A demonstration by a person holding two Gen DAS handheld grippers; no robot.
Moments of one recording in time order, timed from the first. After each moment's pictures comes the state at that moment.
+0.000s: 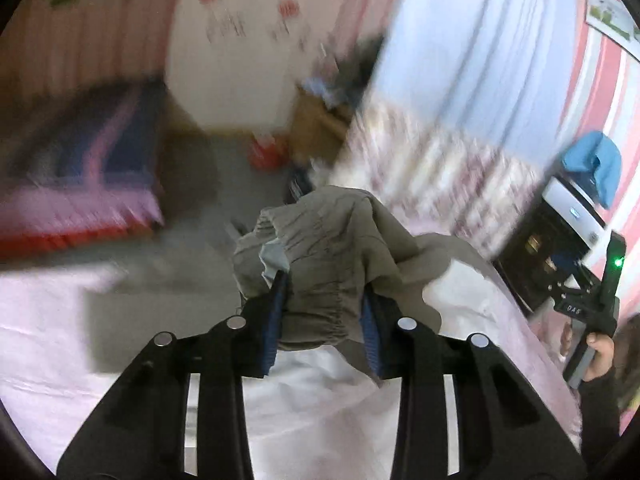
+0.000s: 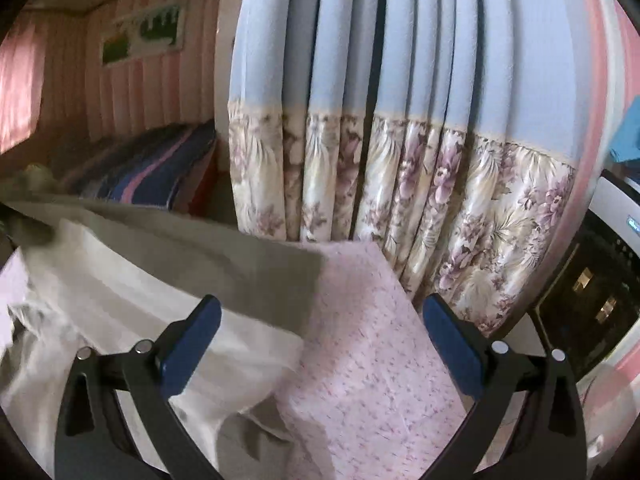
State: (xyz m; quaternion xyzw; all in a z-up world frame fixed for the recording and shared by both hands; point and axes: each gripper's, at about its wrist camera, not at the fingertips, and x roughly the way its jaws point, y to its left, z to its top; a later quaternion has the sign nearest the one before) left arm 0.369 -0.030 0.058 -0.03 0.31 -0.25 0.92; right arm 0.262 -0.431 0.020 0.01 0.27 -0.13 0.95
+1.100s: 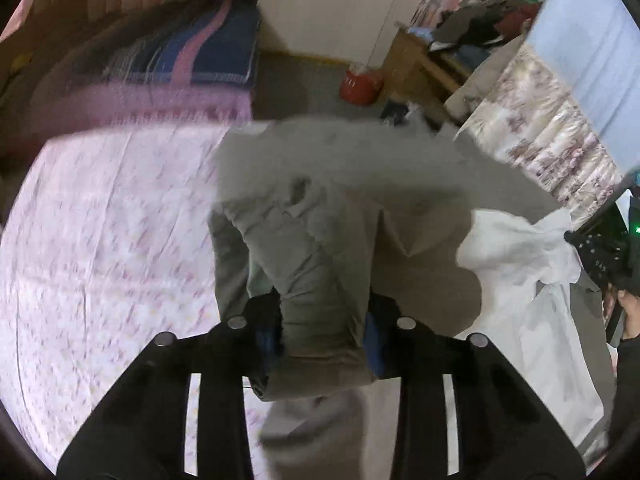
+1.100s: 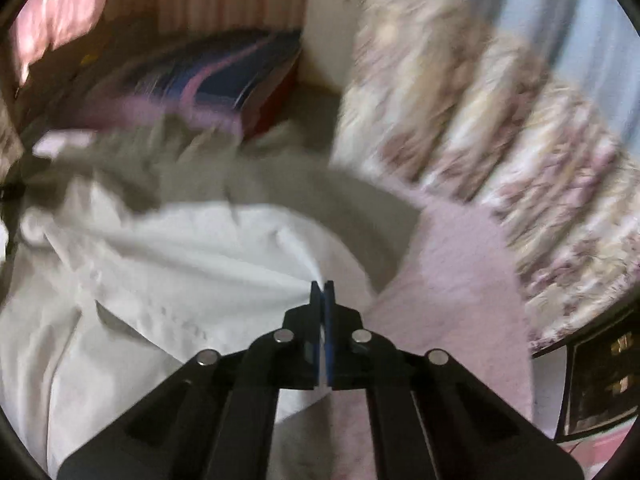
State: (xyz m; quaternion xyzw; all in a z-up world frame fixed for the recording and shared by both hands) left arm 0.391 0.083 -0.069 -0.07 0.46 -0.15 0.88; right arm 0.354 -0.381 -0.047 -0.07 0.41 -0.02 0.91
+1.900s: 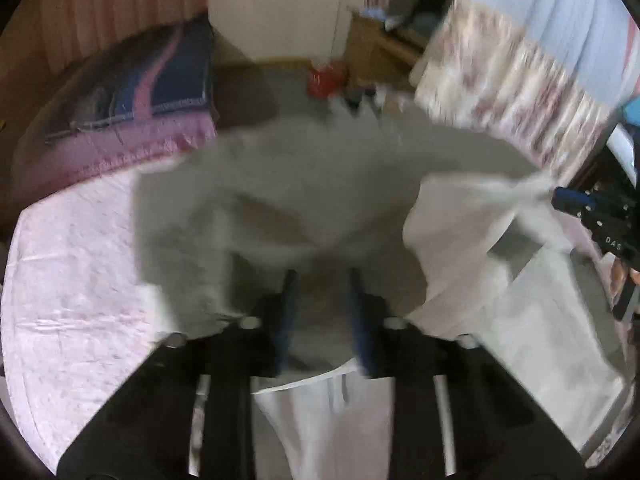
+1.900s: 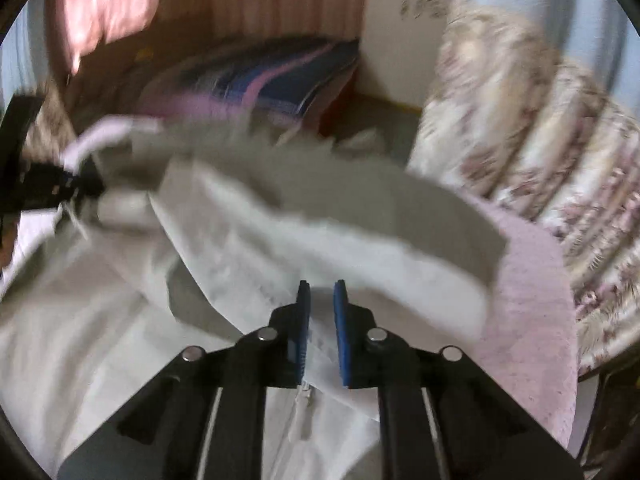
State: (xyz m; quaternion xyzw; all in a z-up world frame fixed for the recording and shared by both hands) left arm 0.401 -0.010 -0.083 0.04 0.48 -0.17 0.86; right arm 0.349 -0.311 -0.089 -0.12 0.43 0.12 0.89
